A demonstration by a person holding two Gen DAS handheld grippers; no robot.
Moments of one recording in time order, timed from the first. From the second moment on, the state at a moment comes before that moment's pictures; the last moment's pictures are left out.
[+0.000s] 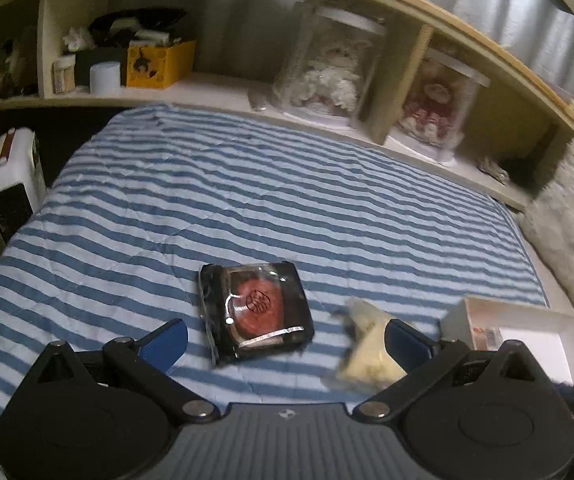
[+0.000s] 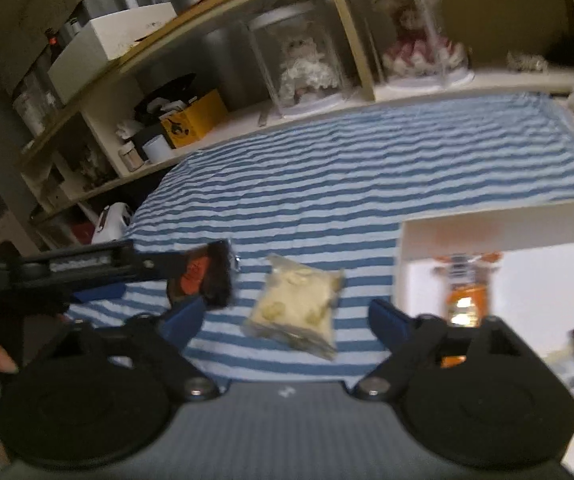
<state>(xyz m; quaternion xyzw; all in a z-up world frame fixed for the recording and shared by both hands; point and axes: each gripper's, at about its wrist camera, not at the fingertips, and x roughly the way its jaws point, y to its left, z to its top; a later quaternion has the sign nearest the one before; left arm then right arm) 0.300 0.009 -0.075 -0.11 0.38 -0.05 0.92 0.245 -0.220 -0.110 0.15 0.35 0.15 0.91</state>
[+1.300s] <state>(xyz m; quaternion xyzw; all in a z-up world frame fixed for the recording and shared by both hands) 0.317 0.027 -0.117 -0.09 0.43 -0.06 0.89 0.256 -0.171 -0.152 -0.01 0.37 0.21 0.90</state>
